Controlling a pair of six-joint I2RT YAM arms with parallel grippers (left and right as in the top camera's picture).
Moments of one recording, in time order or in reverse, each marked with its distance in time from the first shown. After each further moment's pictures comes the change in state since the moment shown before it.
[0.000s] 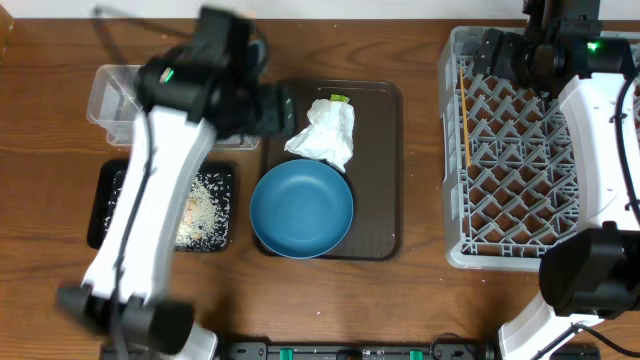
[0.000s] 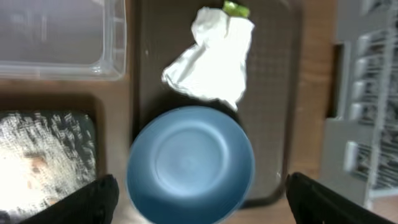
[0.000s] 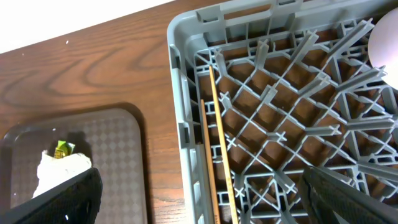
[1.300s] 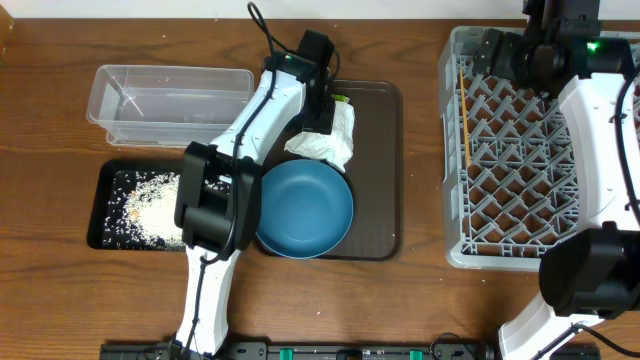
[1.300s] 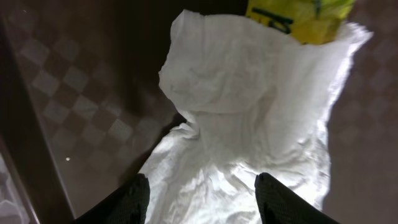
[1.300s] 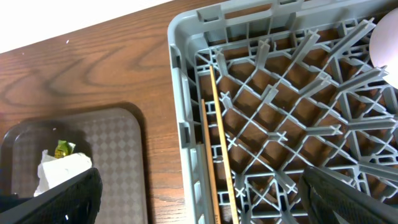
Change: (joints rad) left arm -0.105 0.559 0.036 0.324 -0.103 0.110; right arm 0.005 0.000 0.000 0.000 -0.001 0.000
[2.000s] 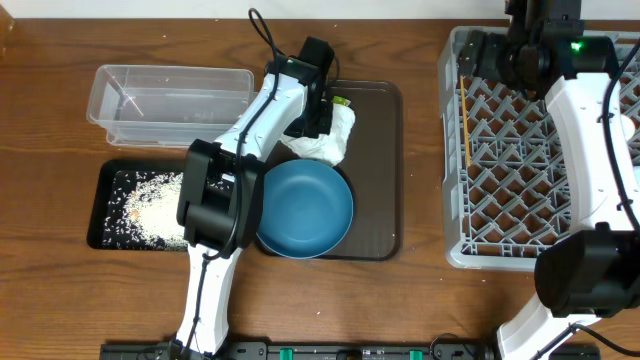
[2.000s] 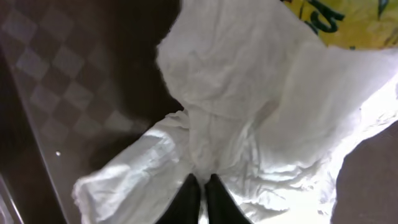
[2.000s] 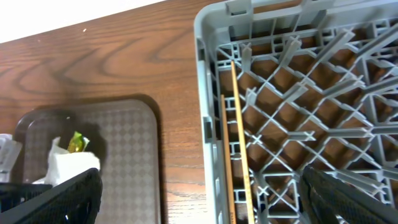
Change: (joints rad) left arm 0.000 0.013 -0.022 0.000 -0.014 -0.043; right arm 0.044 0.000 0.000 -0.002 -0.001 0.000
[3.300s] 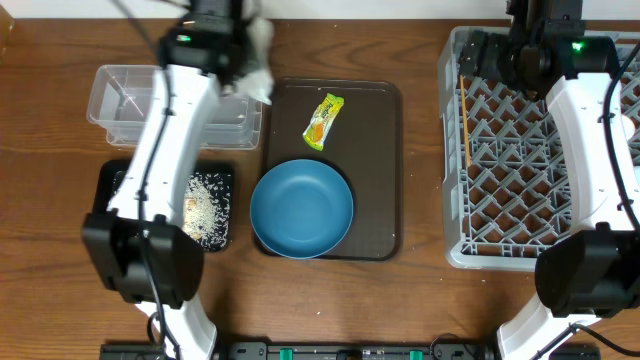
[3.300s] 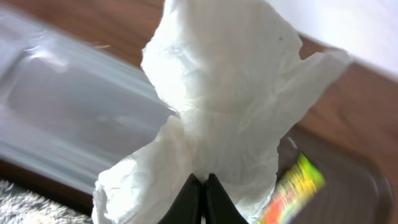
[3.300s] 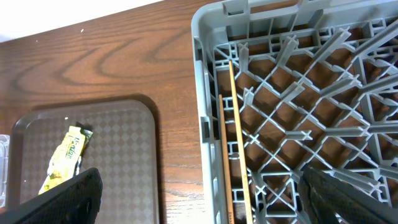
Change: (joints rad) left arm 0.254 -0.395 -0.002 0.038 -0.225 -0.312; right arm 0.000 0.000 0.000 -0.002 0.000 0.000
